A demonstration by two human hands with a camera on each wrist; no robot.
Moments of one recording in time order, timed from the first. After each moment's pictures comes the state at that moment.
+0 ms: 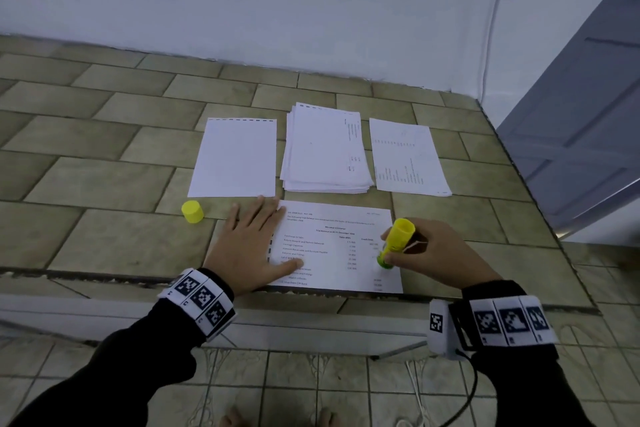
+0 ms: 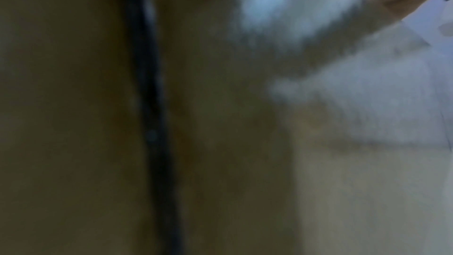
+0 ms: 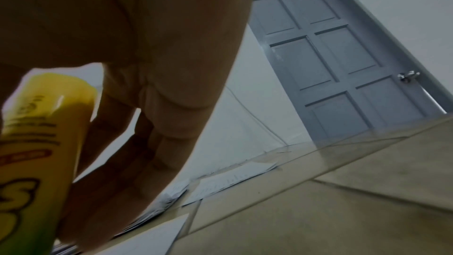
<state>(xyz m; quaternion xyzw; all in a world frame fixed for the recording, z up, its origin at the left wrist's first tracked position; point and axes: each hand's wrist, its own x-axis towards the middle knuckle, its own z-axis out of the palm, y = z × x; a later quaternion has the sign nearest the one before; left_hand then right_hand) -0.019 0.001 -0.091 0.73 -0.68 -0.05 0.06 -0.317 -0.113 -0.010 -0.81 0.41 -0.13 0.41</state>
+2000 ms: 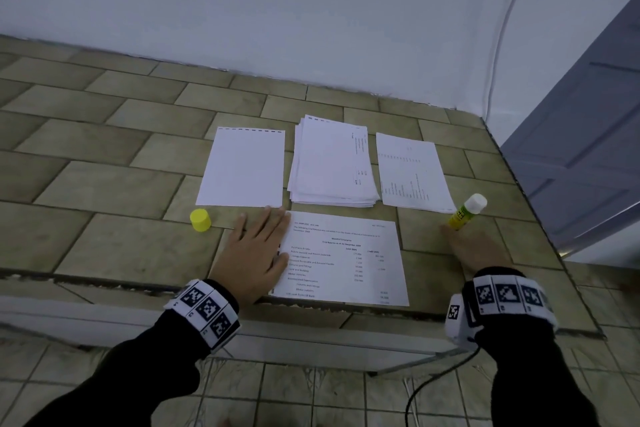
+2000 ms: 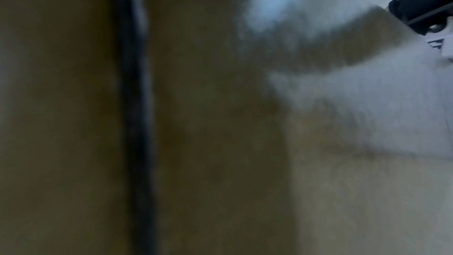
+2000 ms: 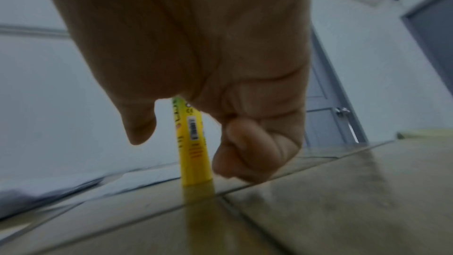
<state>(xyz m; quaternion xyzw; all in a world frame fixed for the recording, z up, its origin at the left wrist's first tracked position) -0.016 0.004 -0.101 0.71 -0.69 -0.05 0.13 -0.335 -0.169 -0.025 -0.63 0.73 -0.05 0.25</state>
